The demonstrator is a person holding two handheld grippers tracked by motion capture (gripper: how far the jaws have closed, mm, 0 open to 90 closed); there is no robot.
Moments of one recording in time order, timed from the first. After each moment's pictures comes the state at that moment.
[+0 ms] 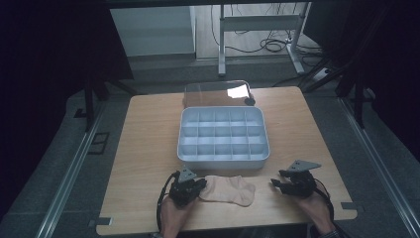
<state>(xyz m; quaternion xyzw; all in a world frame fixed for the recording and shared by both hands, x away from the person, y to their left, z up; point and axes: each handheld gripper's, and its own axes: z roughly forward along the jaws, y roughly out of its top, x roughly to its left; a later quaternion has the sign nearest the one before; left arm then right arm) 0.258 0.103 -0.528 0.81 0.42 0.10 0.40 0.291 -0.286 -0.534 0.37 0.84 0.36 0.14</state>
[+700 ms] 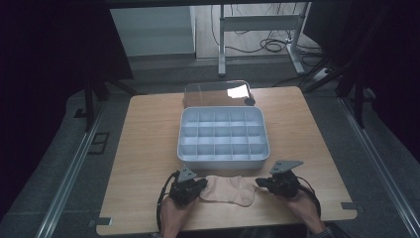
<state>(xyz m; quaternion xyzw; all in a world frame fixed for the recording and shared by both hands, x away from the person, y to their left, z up) 0.258 0.103 -0.526 0.81 0.42 0.09 0.41 0.289 -0.234 -0.519 0.30 0.87 0.39 0.07</state>
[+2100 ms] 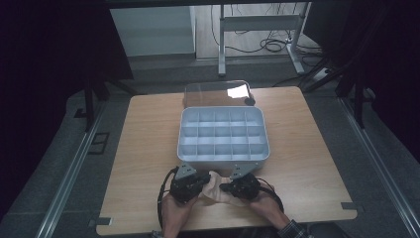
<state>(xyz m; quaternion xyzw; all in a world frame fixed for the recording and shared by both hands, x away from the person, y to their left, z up) 0.256 0.096 -0.495 0.79 0.40 0.09 0.46 0.292 -0.129 -0.539 0.22 0.88 0.41 0.03</state>
